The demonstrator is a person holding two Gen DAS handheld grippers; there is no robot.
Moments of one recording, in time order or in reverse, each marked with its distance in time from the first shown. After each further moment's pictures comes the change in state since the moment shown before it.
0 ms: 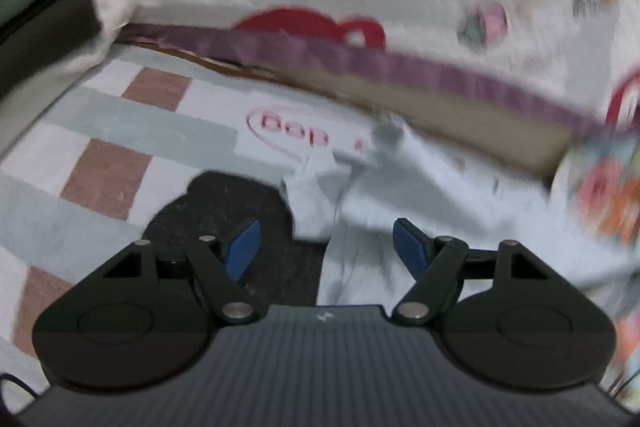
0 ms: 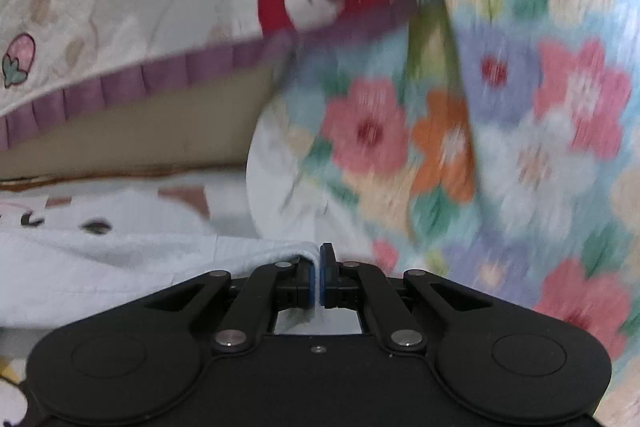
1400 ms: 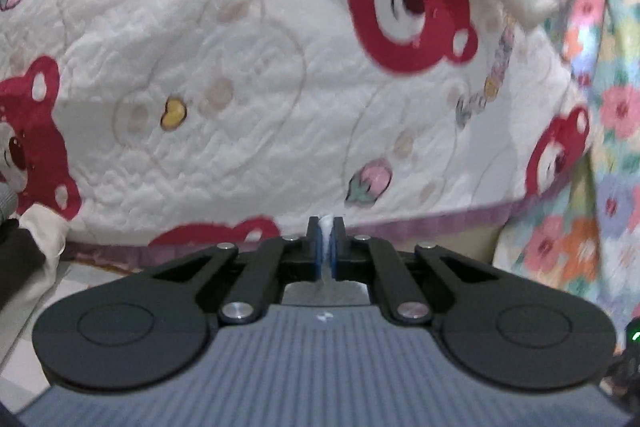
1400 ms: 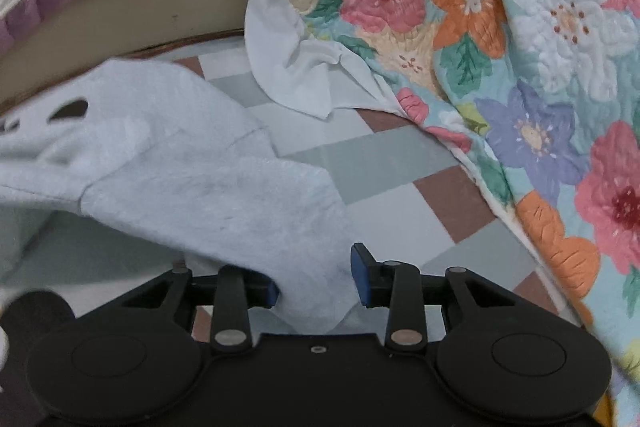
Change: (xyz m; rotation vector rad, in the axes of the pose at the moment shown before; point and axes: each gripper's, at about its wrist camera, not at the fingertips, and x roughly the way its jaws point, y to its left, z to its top) left arm -0.046 -0.092 0.061 0.286 -0.335 -0.100; right arm 0.043 0.006 -0.058 0.051 0.288 0.027
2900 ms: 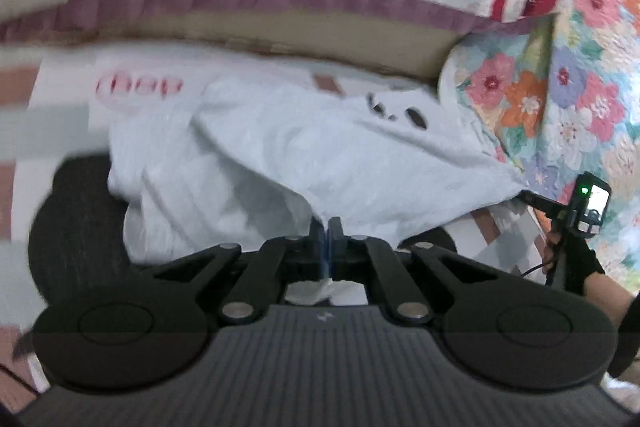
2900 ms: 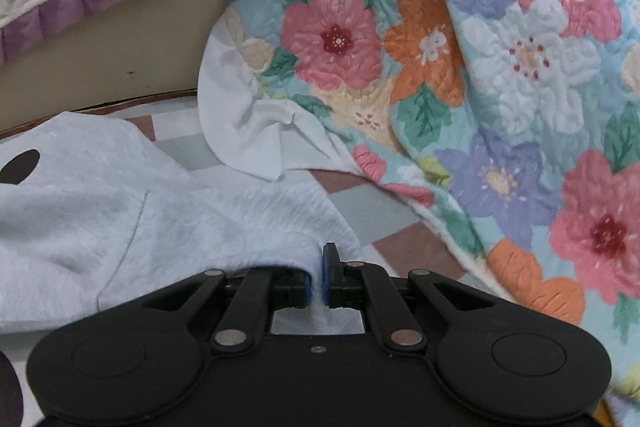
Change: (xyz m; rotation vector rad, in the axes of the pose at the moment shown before) left arm 0.030 0.030 -0.090 -0.065 0.539 -0.287; right arm 0.019 -0.011 0.001 0.068 -0.205 -0.112
